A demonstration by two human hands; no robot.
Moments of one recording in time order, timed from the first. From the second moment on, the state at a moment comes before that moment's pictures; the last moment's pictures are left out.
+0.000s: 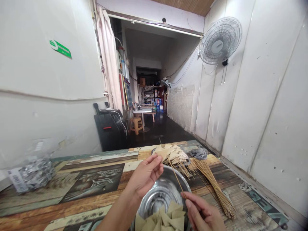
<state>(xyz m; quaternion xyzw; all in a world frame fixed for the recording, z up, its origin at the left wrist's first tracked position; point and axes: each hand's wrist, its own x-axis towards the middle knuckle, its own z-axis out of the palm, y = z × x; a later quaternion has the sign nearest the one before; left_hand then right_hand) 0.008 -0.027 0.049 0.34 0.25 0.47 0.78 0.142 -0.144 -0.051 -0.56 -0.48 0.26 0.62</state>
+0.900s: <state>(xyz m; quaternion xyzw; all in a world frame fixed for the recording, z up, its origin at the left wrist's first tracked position) 0.007 -0.011 0.031 0.29 0.29 0.47 0.79 0.164 -0.159 -0.039 -0.55 -0.68 0.09 0.48</state>
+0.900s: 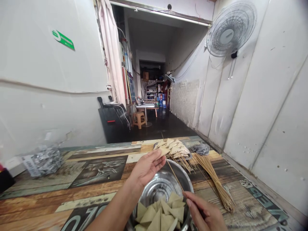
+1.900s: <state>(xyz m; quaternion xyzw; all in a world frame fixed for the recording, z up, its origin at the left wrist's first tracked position) 0.009 -0.018 0.036 0.33 0.30 0.46 0.77 0.150 -0.160 -0.043 -0.57 -0.62 0.10 0.53</state>
